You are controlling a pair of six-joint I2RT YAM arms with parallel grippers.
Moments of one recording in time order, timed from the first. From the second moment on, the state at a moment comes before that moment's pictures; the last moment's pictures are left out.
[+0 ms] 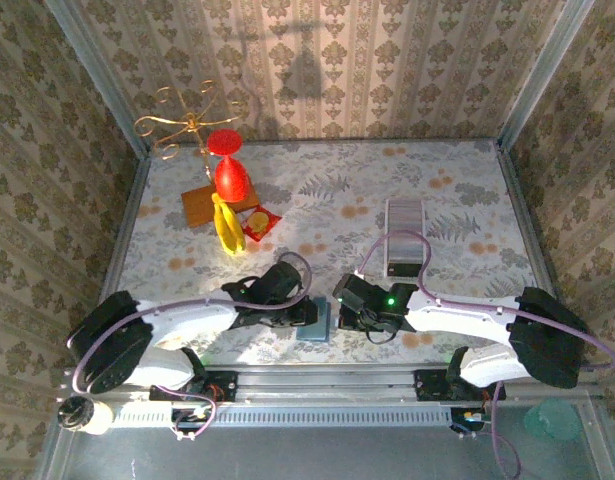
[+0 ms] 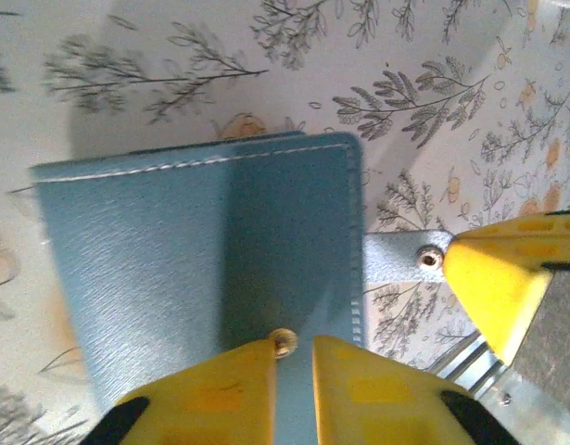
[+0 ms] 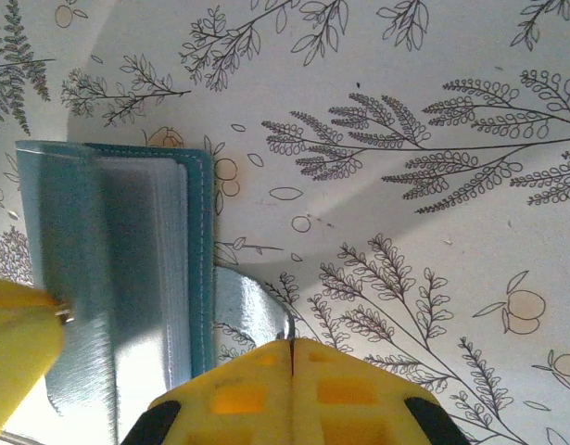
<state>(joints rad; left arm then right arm) -0.99 1.30 0.55 -0.17 0.28 -0.91 1.00 1.34 0.68 -0.47 0.09 1.10</state>
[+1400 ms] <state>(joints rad) -0.99 1.40 0.56 -0.16 0.30 -0.92 0.96 1.47 0.73 -0.27 -0.03 1.10</state>
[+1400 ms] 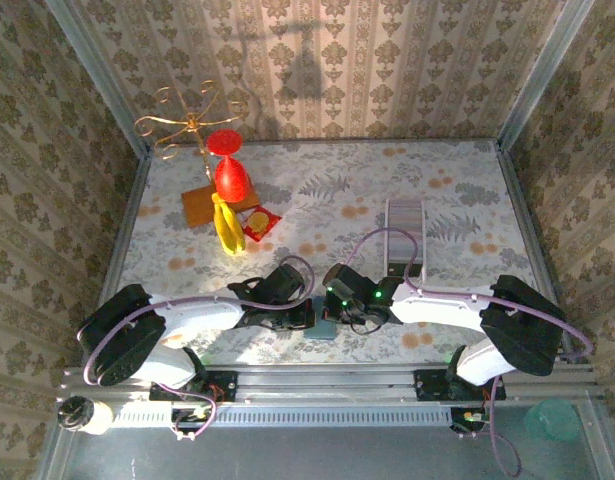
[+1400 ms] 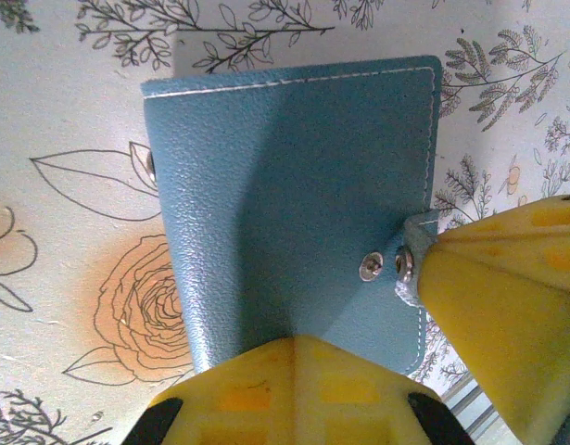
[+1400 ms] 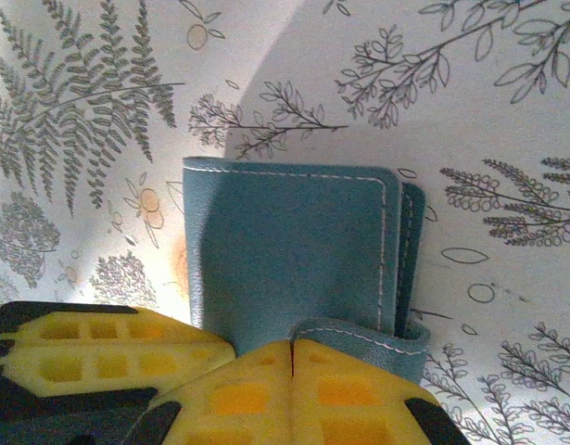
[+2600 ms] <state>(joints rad) -0.99 1.40 0.56 -0.16 0.30 -0.91 0.95 1.49 0.71 -0.21 -0.11 1.10</state>
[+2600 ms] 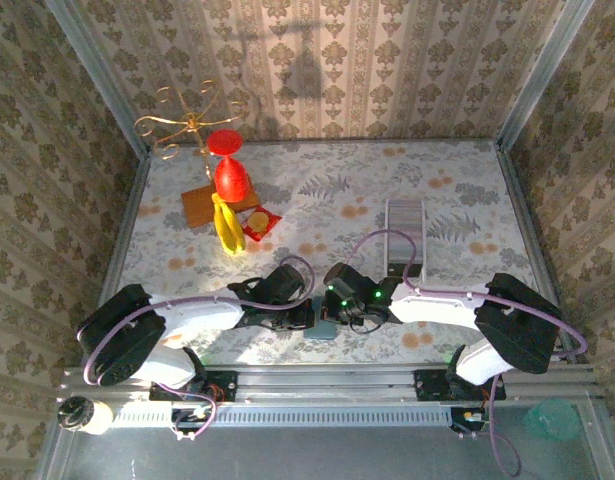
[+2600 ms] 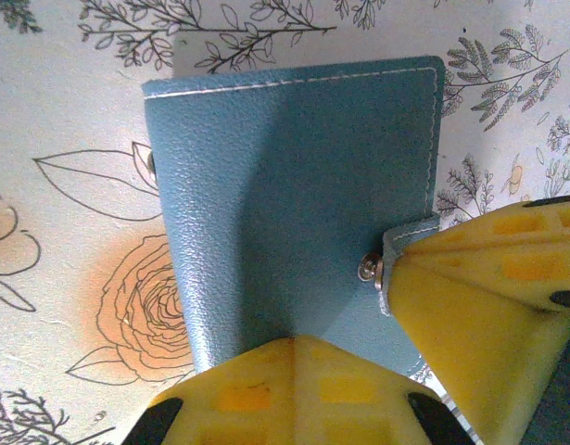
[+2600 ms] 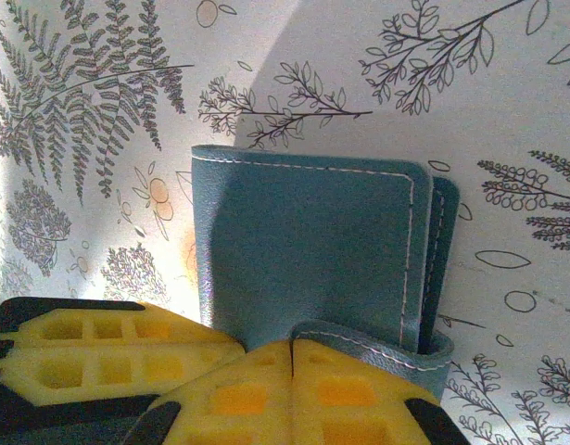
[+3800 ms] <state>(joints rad) -0.95 1.08 0.56 -0.38 0.21 -0.88 0.93 1.53 0.76 -0.23 -0.13 1.10</state>
